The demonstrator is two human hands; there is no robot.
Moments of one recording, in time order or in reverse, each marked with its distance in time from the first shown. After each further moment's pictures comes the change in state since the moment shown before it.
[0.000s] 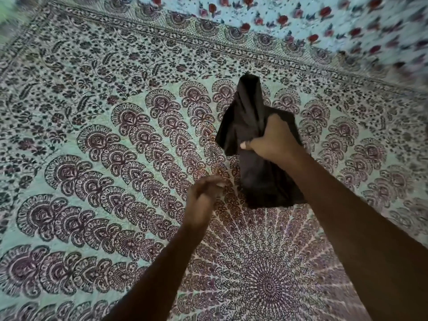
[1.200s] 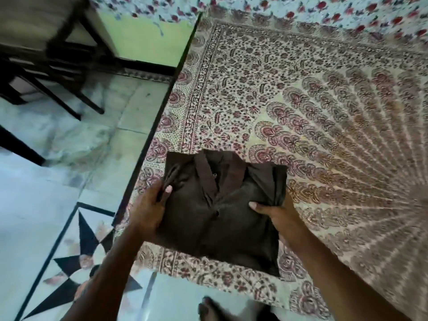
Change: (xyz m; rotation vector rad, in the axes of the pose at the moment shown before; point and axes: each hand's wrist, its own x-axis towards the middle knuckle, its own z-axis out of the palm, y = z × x) left_hand -0.235 0.105 -0.665 0.863 0.256 0.118; right_hand -0.364 -0.251 0.426 0.933 -0.094 0.094
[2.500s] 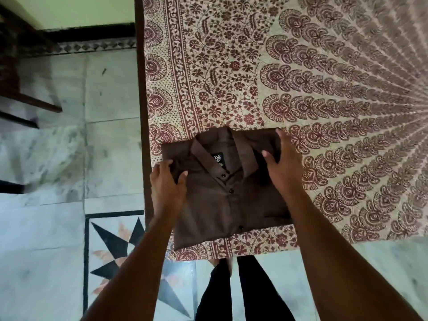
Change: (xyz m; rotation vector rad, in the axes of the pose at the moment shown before) left_hand 0.086 -0.050 -0.012 0.203 -0.027 0.103; right_hand 0.041 0.043 0.100 -0.718 0.527 0.001
